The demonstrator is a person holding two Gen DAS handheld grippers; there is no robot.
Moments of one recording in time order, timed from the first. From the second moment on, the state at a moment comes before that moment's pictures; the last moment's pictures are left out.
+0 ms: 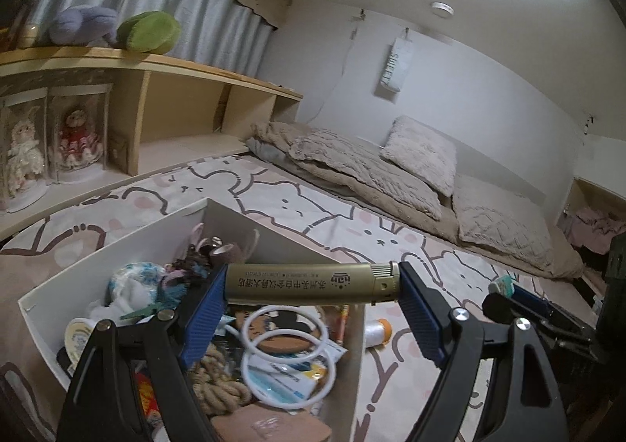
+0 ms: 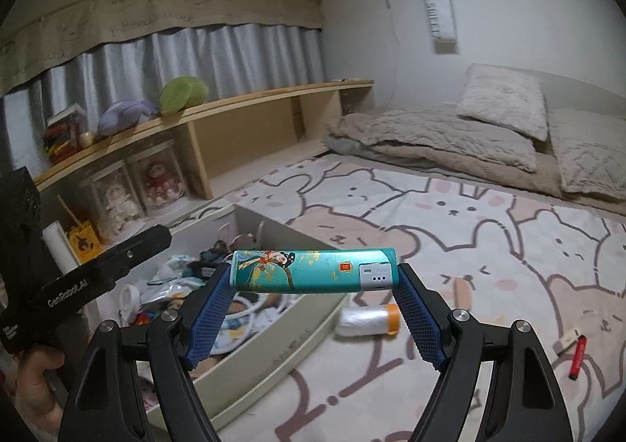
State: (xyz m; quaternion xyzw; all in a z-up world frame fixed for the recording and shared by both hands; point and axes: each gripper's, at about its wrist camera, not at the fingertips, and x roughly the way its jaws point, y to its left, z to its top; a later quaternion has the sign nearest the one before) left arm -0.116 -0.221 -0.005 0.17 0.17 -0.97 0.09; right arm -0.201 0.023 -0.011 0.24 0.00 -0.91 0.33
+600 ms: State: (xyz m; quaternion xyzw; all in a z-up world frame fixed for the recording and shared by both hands) left arm -0.096 -0.262 -0.011 0.17 0.20 -0.96 0.13; right arm -0.180 -0.053 -0.035 0.27 0.05 -0.88 0.40
